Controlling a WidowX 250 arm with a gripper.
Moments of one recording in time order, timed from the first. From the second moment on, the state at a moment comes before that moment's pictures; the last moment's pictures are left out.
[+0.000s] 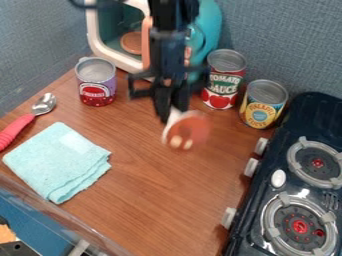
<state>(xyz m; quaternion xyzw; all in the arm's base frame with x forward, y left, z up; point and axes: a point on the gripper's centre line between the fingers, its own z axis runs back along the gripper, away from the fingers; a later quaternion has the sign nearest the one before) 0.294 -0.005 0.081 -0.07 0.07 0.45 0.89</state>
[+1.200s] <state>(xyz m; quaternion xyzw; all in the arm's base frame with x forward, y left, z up) 0.398 0.002 0.007 -0.01 0.11 0.59 0.80</state>
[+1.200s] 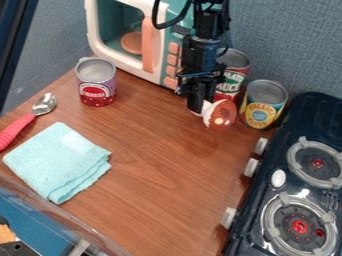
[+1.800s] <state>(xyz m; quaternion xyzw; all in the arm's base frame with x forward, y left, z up) 0.375 -0.003 0.000 0.02 0.11 0.58 0.81</state>
